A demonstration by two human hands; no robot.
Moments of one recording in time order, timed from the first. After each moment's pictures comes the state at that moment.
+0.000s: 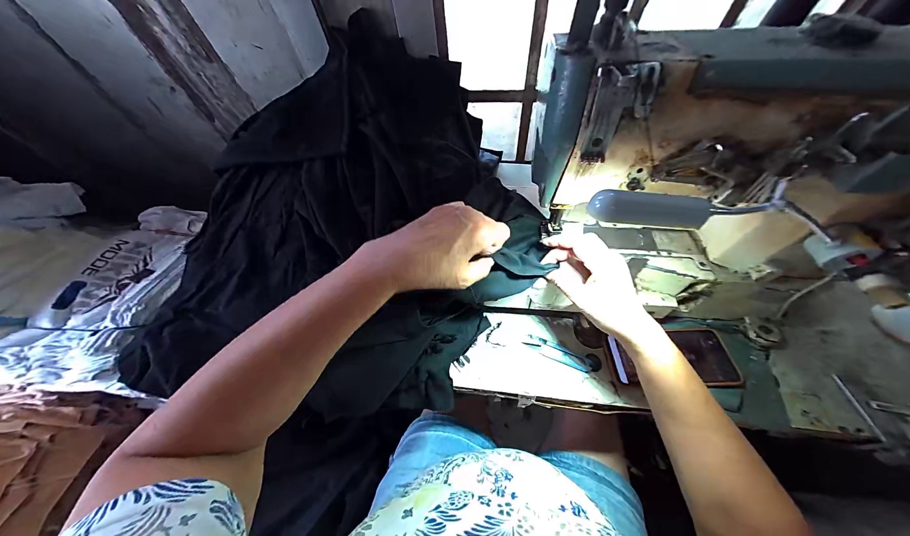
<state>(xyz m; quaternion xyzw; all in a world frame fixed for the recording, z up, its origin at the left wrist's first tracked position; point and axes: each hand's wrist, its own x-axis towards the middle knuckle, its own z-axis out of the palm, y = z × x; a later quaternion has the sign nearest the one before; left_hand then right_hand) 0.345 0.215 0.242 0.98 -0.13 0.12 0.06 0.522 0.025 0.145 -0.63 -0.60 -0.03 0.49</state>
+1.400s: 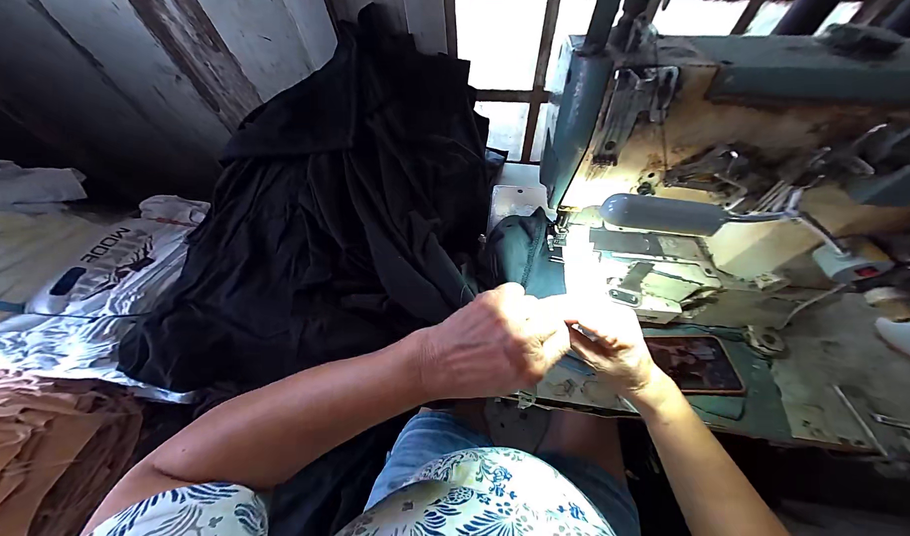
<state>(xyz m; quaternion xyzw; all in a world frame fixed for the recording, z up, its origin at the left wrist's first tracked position) 0.322 0.129 0.199 0.93 -0.23 0.29 -0.06 0.497 -0.006 0.119 -0.48 -0.69 -0.05 0.53</state>
